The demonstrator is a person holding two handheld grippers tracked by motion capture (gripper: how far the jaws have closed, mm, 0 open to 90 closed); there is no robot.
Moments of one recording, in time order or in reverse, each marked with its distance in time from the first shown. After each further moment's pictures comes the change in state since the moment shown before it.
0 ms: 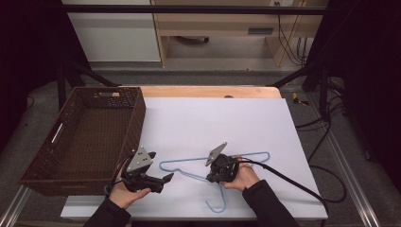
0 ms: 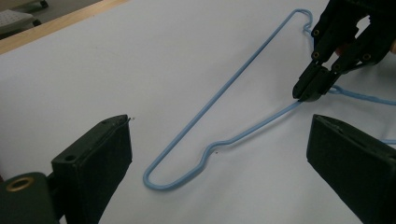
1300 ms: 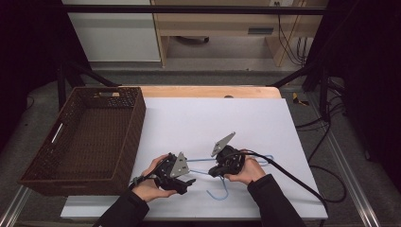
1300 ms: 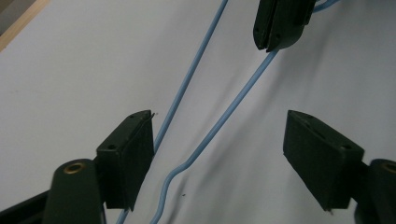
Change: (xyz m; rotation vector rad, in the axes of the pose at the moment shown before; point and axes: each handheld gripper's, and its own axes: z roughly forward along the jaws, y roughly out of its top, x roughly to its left) left arm -0.038 0.023 0.068 0.179 -0.077 0.362; right arm -0.013 0.004 -0.027 -0.053 0.067 0.049
